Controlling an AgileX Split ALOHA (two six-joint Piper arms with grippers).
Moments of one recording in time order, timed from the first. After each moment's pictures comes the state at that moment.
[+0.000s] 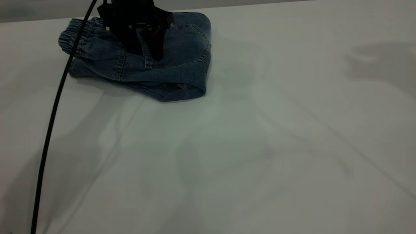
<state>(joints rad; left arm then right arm) -0.31 2.56 -2.13 -0.05 1.22 0.17 0.02 1.72 -1.90 0.20 1.22 -0.05</state>
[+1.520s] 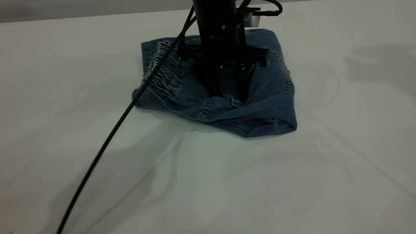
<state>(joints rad) -0.61 2.62 -2.14 -0.20 1.22 -0.11 0.02 1.71 -1.90 0.21 1.22 -0.05</state>
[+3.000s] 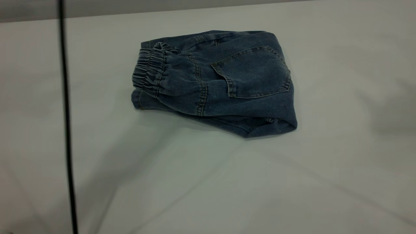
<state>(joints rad) -0.61 1.95 -2.24 0.10 1.23 0.07 0.02 1.34 -1.84 0.33 1.22 -0.06</state>
